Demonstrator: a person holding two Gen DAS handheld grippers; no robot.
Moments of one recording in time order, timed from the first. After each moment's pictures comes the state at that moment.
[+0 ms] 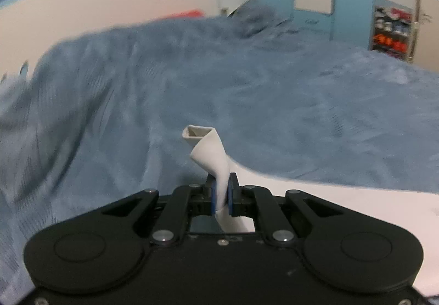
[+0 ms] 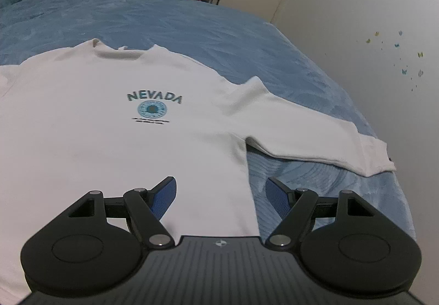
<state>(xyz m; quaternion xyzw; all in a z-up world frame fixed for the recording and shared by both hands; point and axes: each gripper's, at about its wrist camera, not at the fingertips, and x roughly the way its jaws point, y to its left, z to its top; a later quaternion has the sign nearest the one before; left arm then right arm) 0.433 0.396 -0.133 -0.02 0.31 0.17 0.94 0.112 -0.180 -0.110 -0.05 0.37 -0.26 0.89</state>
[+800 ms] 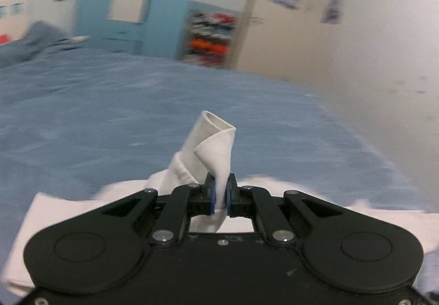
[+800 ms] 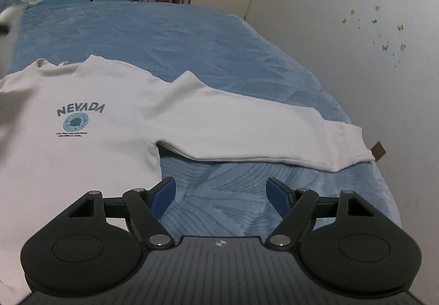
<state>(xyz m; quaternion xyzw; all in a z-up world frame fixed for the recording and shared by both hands) 0.427 -0.023 -0.060 -0.08 0.27 -0.20 0.94 0.086 -0.296 -0.107 -0.01 0.36 -0.29 0.89</state>
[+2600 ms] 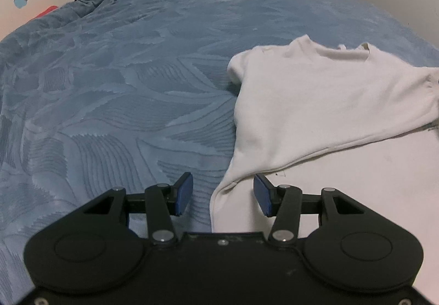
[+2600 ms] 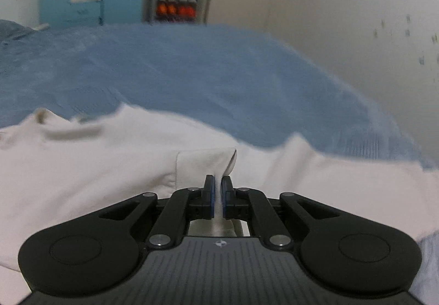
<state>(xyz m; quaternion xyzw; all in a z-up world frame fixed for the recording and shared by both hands) 0.352 0.128 -0.180 0.06 0.41 -0.07 0.91 0.285 -0.264 -0.145 0.03 0.32 -0.27 0.91</state>
